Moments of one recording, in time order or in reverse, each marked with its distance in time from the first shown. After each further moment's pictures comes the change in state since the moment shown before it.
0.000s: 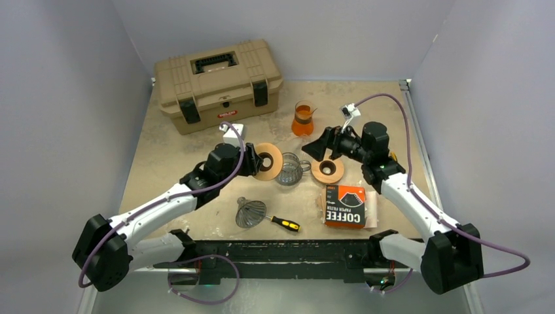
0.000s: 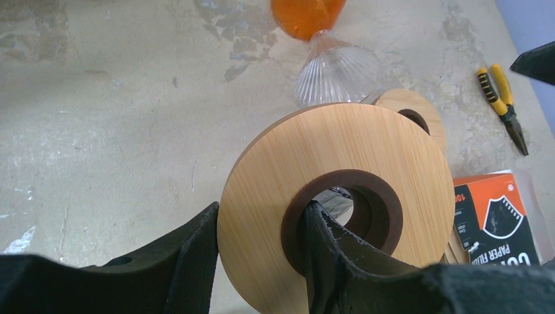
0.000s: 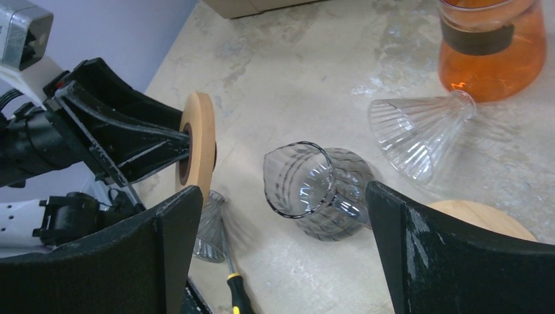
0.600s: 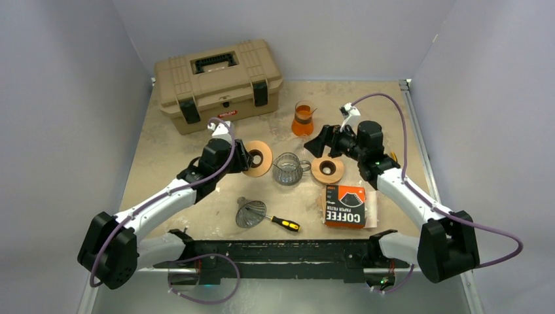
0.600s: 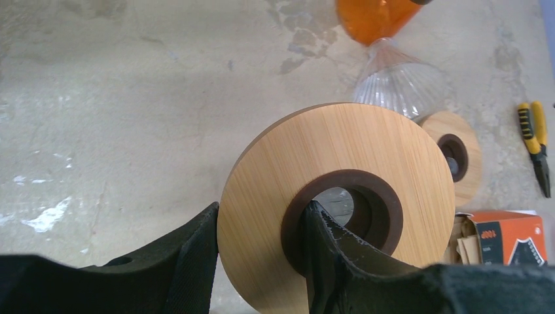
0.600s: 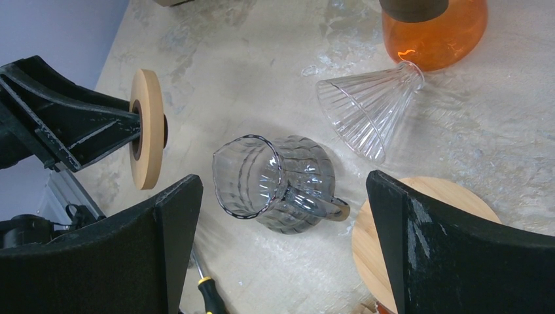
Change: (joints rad) left arm 0.151 0.039 -0.018 -0.035 0.045 -0.087; right arm -0.003 0.085 0.002 0.000 0.128 -0.022
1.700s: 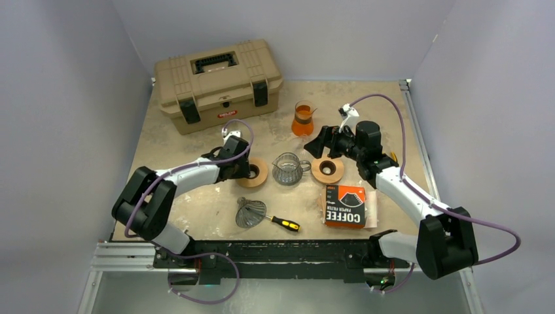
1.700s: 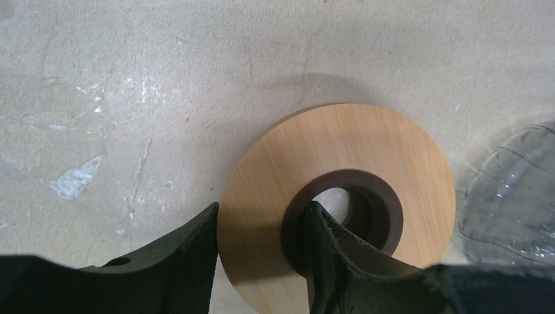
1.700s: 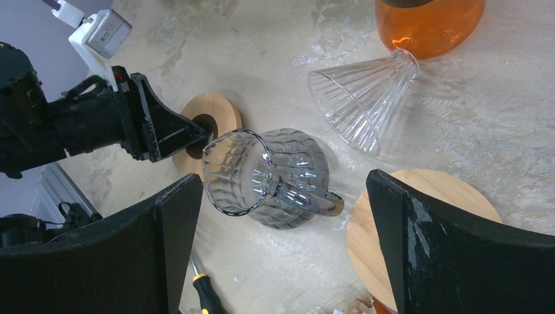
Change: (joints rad) left arm 0.010 0.411 0.150 -0.181 -0.094 -0.018; right arm 0.000 0.023 0.000 -0.012 0.009 -0.008
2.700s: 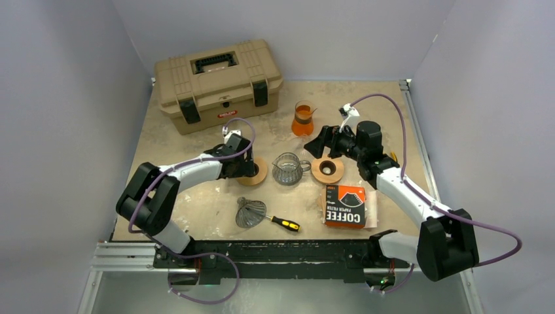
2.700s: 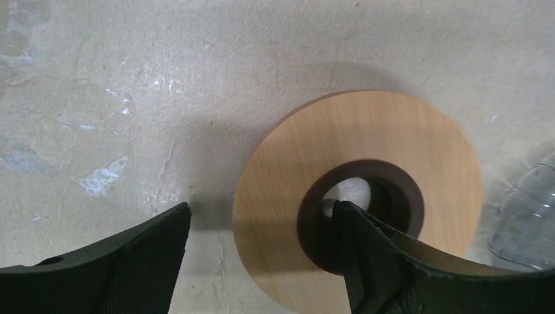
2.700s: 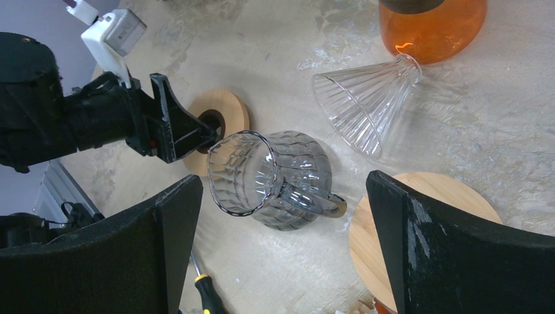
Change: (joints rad) left arm 0.000 0.013 0.048 -0.082 -0.048 0.014; right arm 0.000 -0.013 0.000 0.000 -0.007 0.000
